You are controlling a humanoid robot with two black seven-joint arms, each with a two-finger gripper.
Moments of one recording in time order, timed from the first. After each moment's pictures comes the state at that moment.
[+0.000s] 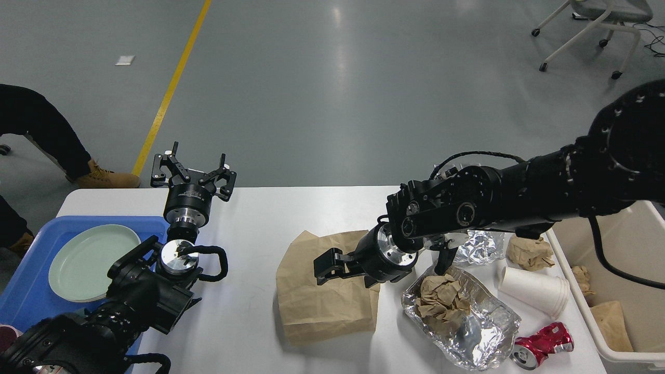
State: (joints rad) left arm -0.73 -0.04 -1.03 -0.28 -0.23 -0.51 -0.39; right arm 1.68 0.02 -0.88 1.28 -0.02 0.26 0.00
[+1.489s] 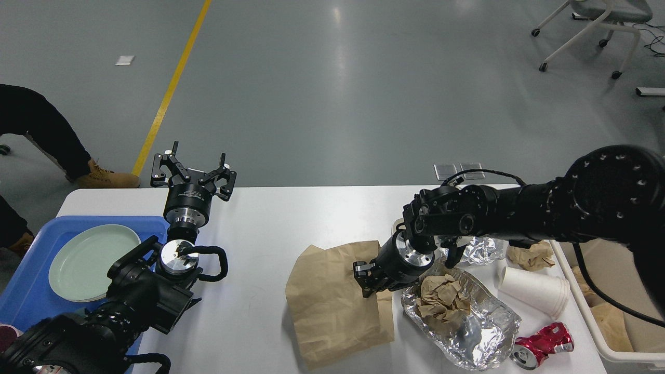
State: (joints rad) left arm -0.73 -0.04 -1.03 -0.28 -0.23 -0.52 -0.39; right arm 1.52 0.02 -0.88 0.99 -0.12 0.60 -0.04
